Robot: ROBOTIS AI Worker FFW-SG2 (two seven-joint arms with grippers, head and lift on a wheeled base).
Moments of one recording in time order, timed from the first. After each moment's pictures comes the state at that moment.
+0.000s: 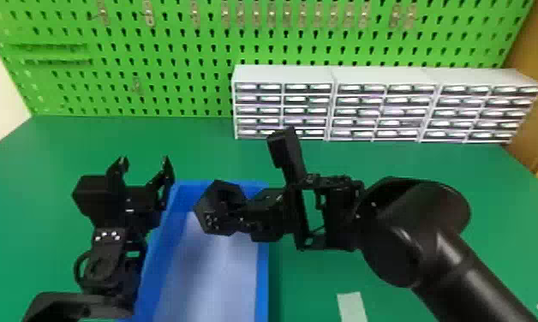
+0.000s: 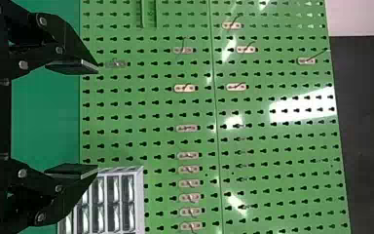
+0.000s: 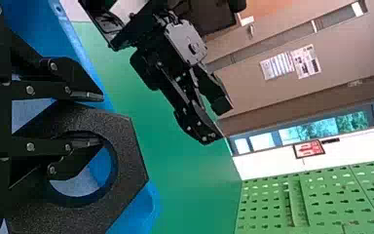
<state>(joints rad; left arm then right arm) 0.13 0.02 0.00 -1.84 -0.05 -0.02 0.09 -0.45 -0.25 0.60 -1.76 -0.59 0.85 0.46</state>
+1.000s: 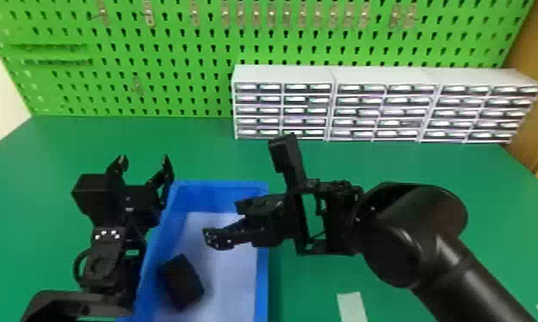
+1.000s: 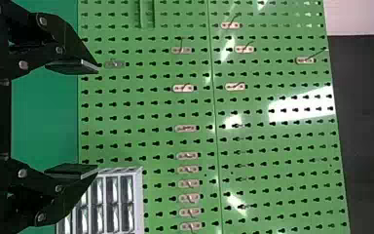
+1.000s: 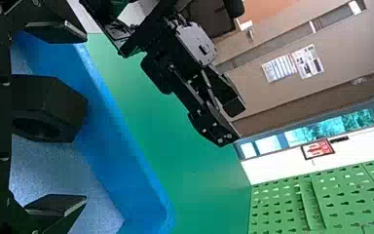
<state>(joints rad) 0.12 0.03 0.00 -1.84 -0.05 -0.02 0.09 -0.44 -0.25 0.59 -1.74 -0.63 0.87 0.46</state>
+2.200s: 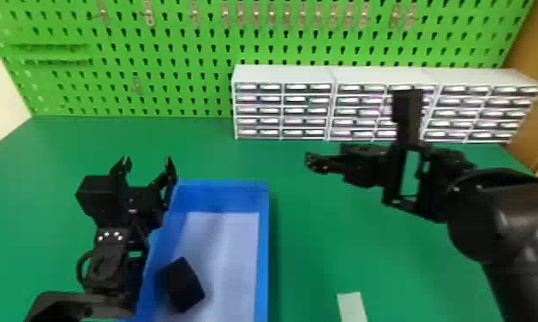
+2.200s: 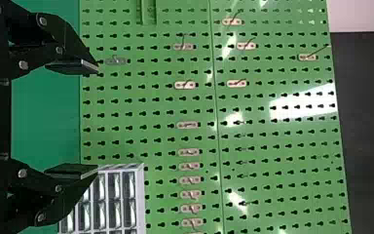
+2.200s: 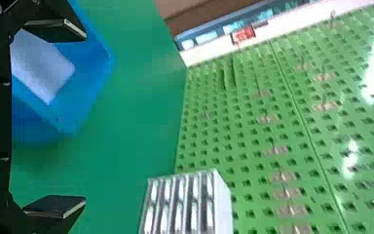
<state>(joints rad) 0.13 0.03 -0.01 -1.83 -0.05 -0.02 0.09 -0.32 -0.17 0.10 -1.84 -0.36 0.88 0.46</state>
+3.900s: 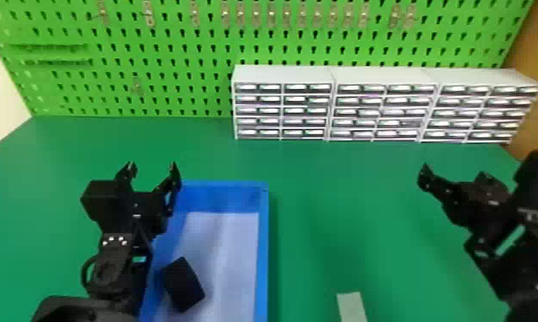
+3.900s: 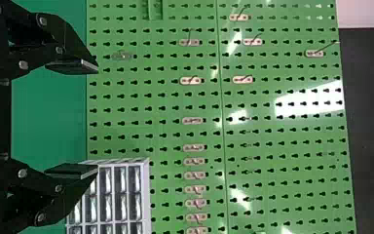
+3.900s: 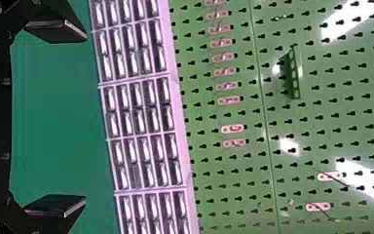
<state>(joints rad) 0.14 0.03 -0.02 -1.83 -0.04 -0.02 0.09 0.05 -0.01 -0.21 -1.99 -0.17 0.44 0.10</state>
